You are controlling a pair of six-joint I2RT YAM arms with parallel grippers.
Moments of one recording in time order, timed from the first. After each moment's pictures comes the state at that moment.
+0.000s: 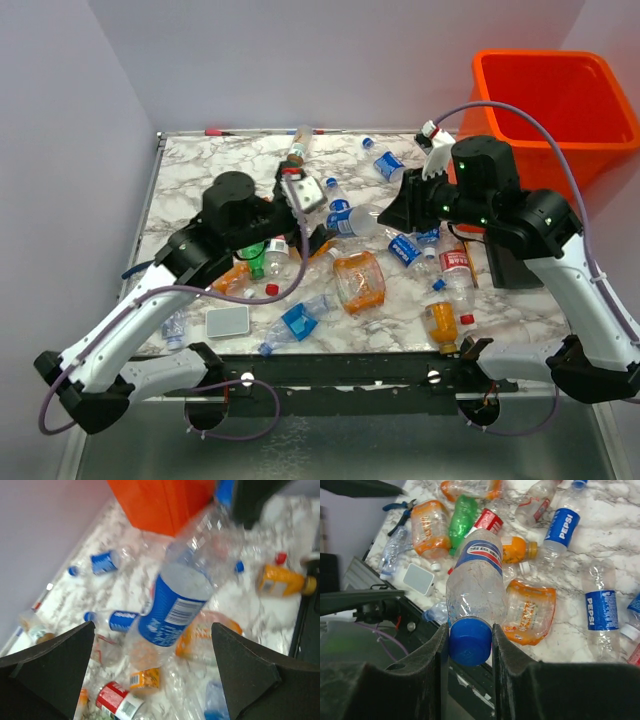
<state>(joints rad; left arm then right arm) -0.74 1.00 1.25 -0.35 0.30 0.27 0.71 1.22 1.71 -1.03 -0.11 0.33</state>
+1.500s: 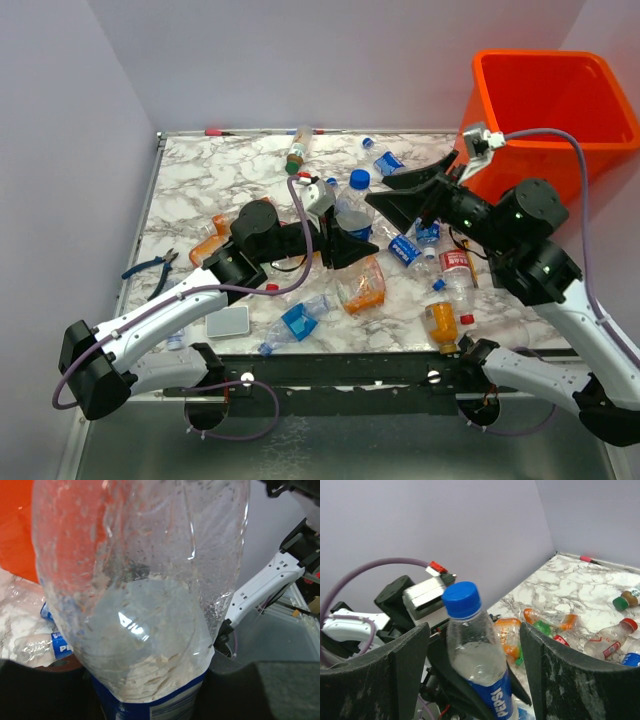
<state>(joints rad) -0.86 1.11 0.94 0.27 0.52 -0.32 0.71 0.90 1.26 -0.16 -0.25 0.47</state>
